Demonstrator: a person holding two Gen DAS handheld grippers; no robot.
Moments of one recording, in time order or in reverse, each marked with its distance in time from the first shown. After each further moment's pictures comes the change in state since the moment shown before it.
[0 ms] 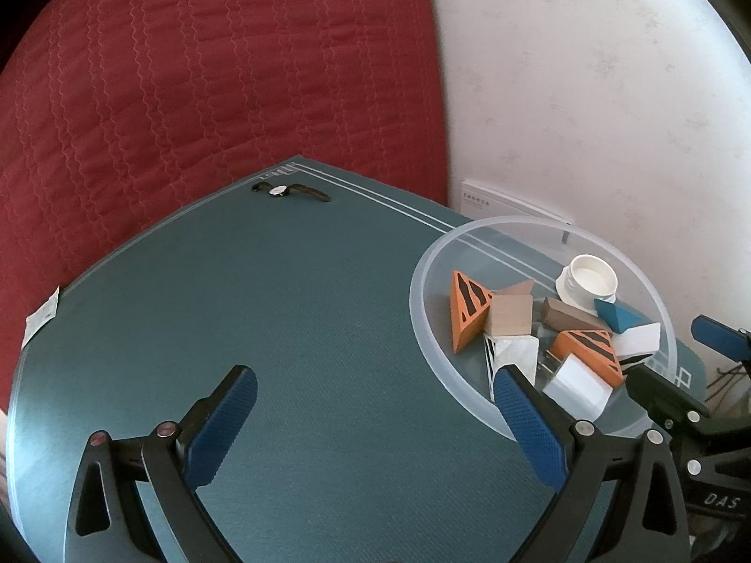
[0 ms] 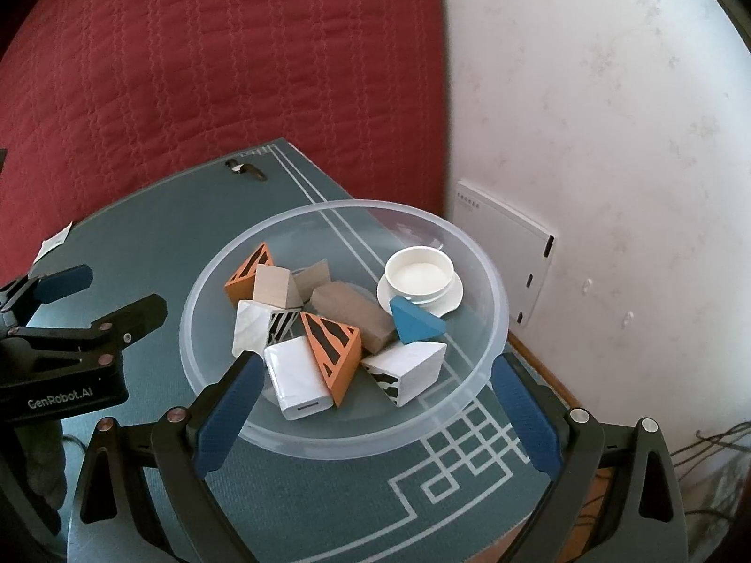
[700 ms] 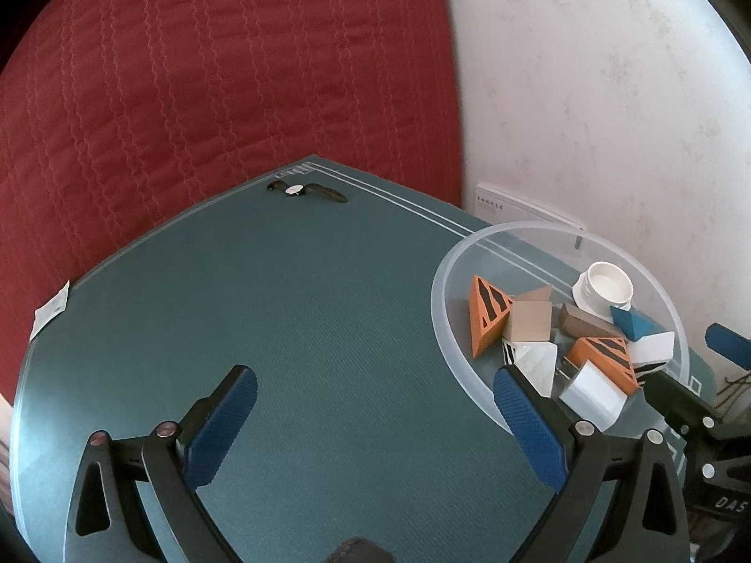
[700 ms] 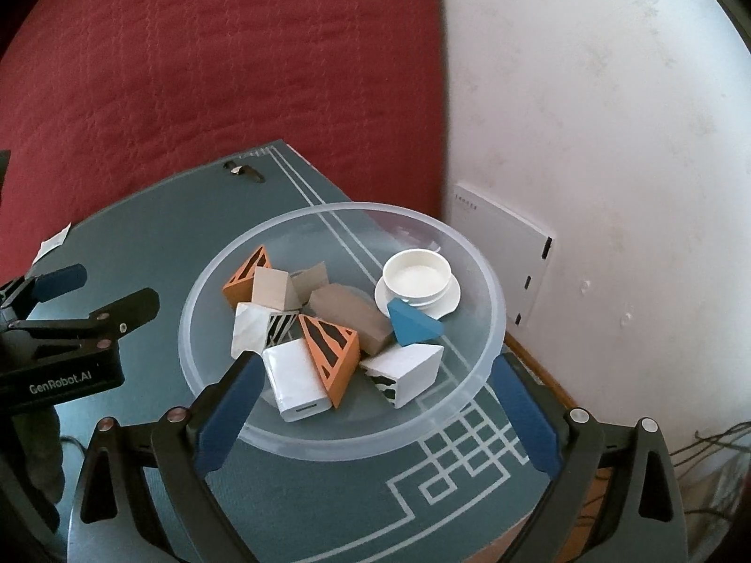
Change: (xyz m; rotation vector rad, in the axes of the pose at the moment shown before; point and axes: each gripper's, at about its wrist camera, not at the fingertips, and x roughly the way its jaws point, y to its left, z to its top) left arm 0.000 0.009 0.001 -0.022 -0.004 0.031; right arm -0.001 -0.003 0.001 0.004 -0.001 -0.003
